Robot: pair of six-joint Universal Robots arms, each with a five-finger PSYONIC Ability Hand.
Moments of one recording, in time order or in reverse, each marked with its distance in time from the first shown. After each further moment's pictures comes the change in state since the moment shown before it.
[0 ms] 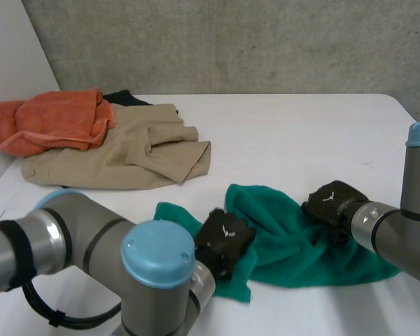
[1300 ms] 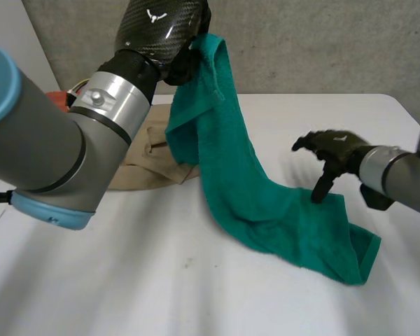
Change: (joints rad) left arm 0.281 0.349 0.222 0.159 0.196 -0.133; right arm -0.084 0.152 -0.356 0.034 -0.182 0.502; left_hand 0.029 0.006 0.009 0.004 0.000; right_hand -0.754 -0.948 -0.962 -0.944 -0.906
